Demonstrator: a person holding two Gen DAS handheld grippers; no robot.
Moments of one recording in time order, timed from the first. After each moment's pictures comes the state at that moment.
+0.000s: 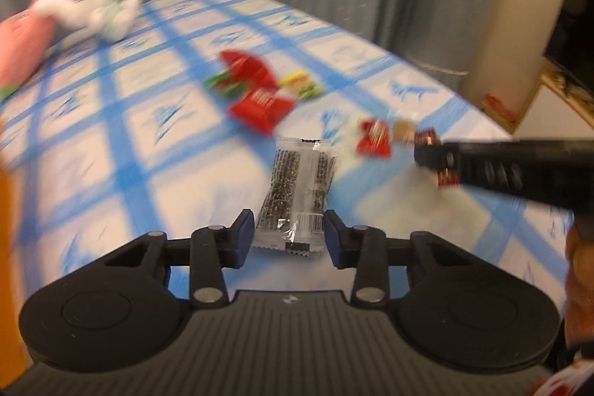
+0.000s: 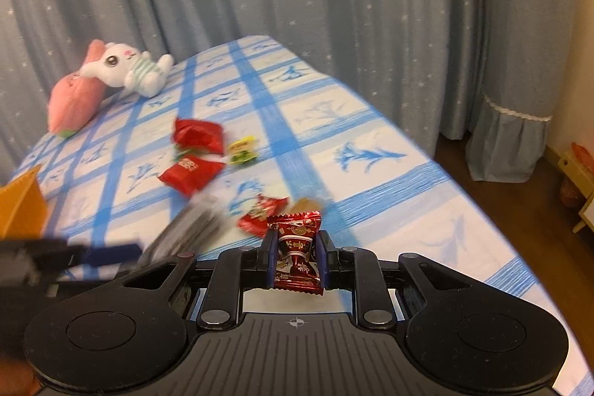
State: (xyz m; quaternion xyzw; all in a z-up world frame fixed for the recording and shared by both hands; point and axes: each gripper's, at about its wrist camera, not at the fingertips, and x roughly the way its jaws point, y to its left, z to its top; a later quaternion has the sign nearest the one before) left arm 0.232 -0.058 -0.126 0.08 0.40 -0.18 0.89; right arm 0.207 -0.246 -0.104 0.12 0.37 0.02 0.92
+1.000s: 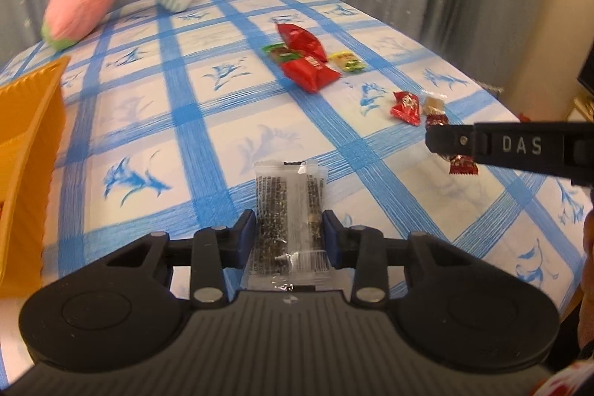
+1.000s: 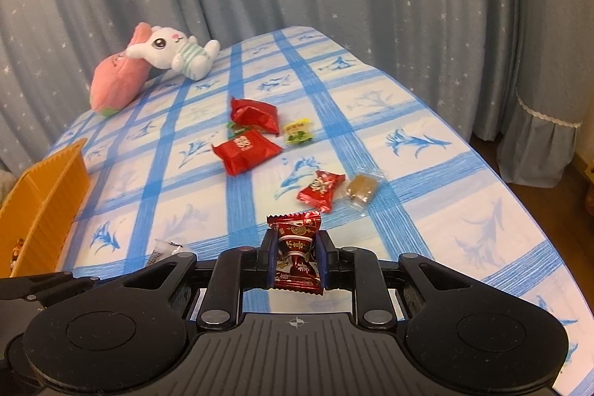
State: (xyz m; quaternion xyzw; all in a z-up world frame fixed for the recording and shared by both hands) left arm 0.194 -0.036 -0.130 0.04 0.41 -0.11 0.91; right arm 0.187 -0.222 -0.096 0.11 0.37 0.07 0.92
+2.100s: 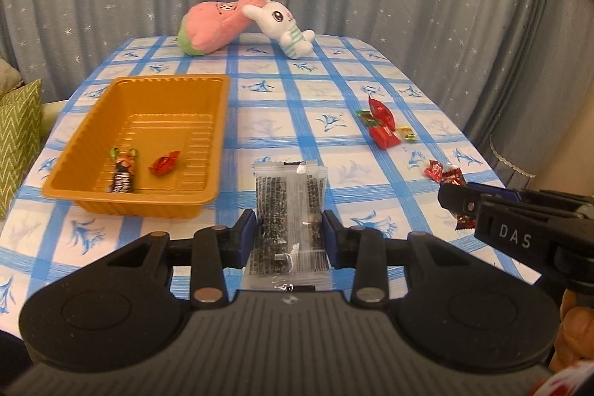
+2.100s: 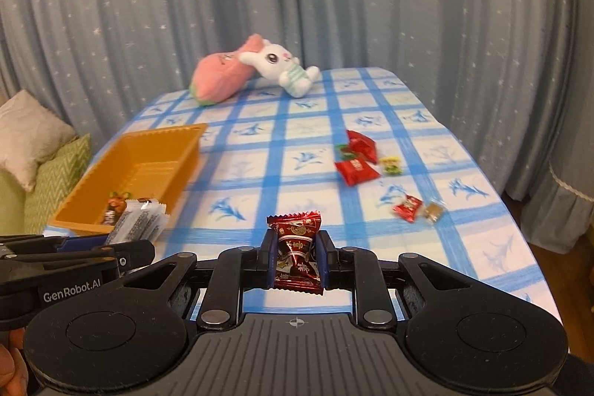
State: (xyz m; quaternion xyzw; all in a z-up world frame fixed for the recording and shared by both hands) left arm 0.070 0.048 -0.020 -0.05 0.36 0.01 0.93; right arm 0.089 -0.146 -0.008 0.03 0.33 0.17 0.93
